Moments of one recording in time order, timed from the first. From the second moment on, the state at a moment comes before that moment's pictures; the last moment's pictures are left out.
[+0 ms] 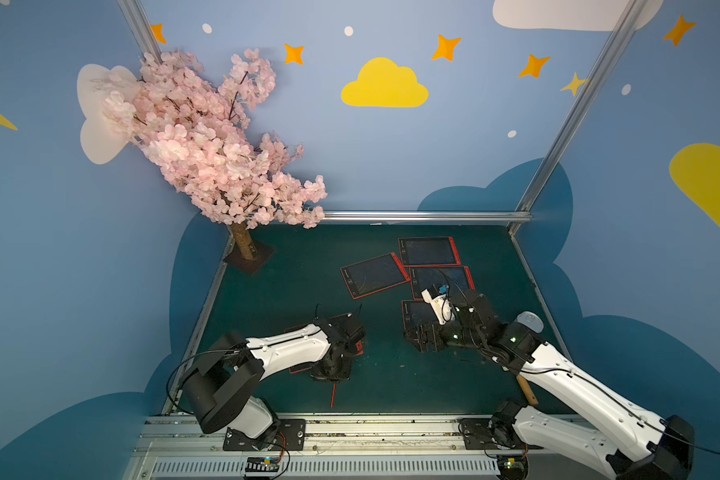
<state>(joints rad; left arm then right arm) -0.83 1.51 0.78 -0.86 0.10 -0.74 0.76 0.97 0.82 -0.59 -0.23 0.42</state>
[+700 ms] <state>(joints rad) -0.54 1.16 0.59 -0.38 0.42 -0.80 0.86 1.08 0.82 -0.48 -0.22 0.57</state>
